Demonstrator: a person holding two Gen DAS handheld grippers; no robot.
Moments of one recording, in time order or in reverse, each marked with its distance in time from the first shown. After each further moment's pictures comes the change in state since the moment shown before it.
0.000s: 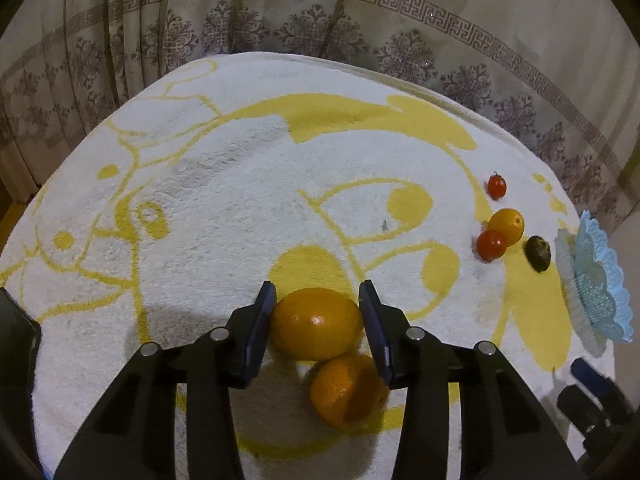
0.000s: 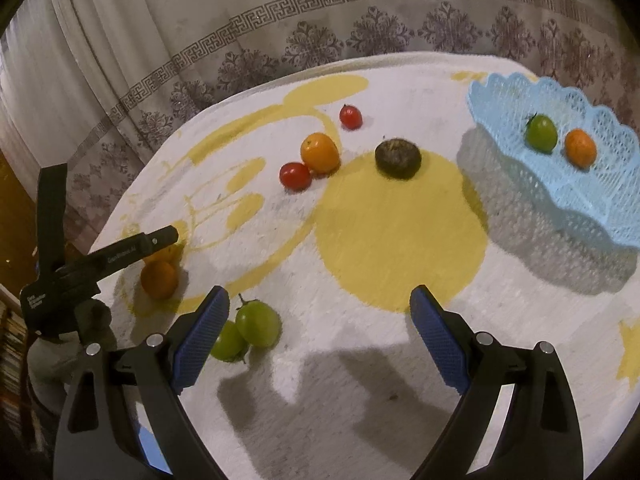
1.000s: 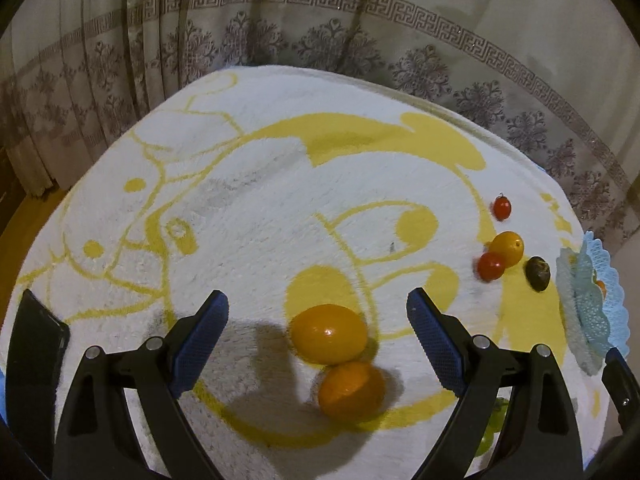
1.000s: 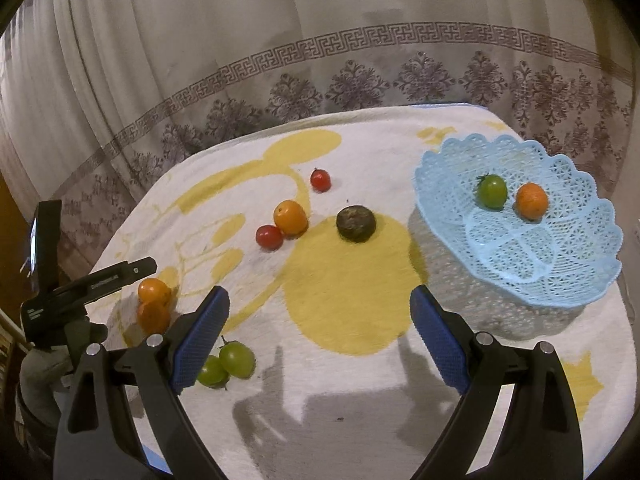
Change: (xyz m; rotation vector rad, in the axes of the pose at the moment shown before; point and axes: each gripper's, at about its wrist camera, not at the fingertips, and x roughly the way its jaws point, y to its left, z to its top) left arm -0.015 -0.003 0.013 -0.027 -0.003 0.056; right arm -0.043 -0.012 0.023 -0.016 -0.145 -0.076
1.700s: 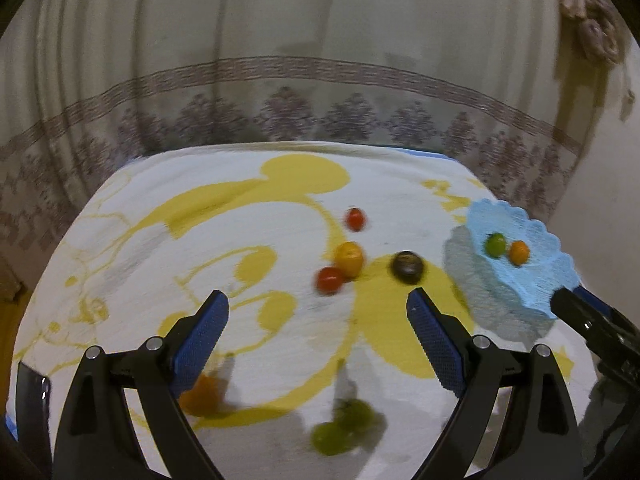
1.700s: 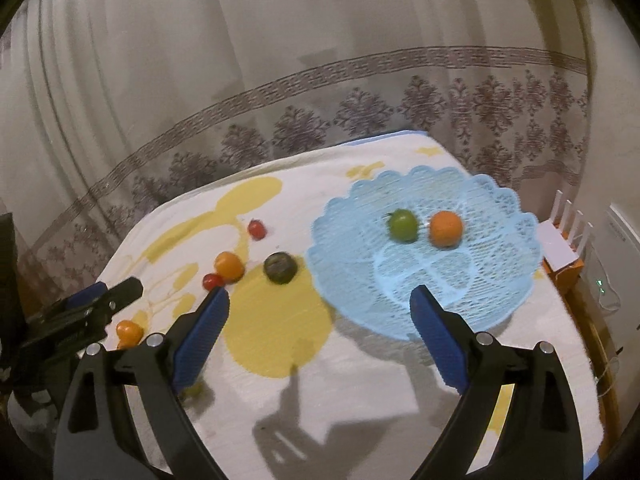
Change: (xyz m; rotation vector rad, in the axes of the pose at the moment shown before) left arm -0.059 -0.118 -0.010 0.279 -0.164 -0.144; right arm -0.047 -0.061 0.013 0.083 -0.120 -0.065
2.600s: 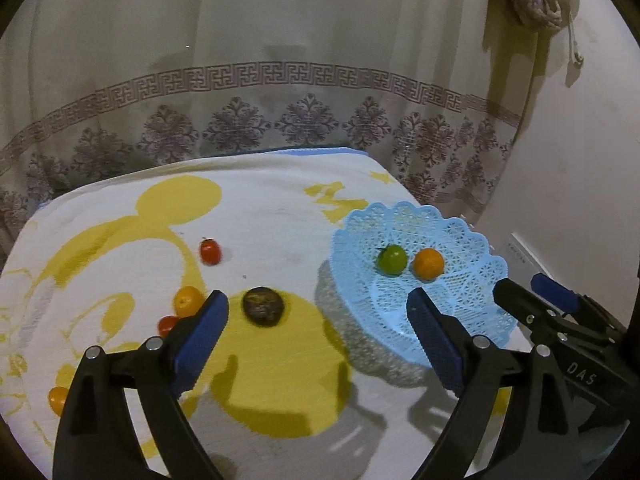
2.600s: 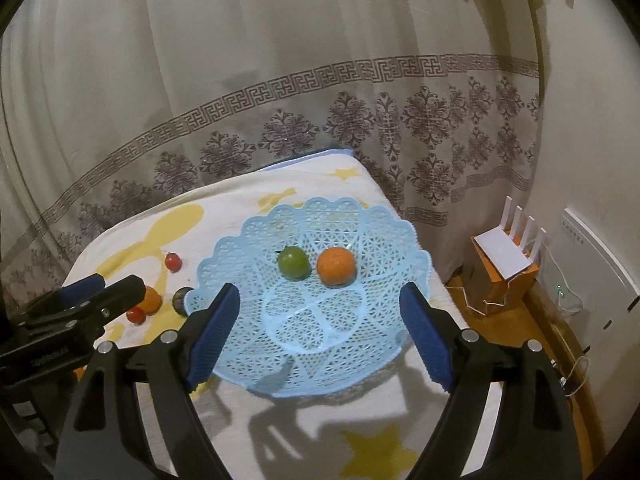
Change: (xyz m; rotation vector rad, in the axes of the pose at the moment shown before) left arm 0.033 -0.127 0.030 0.150 0.013 -0.207; right arm -0.013 -0.086 0.030 0.058 -0.054 -0.172
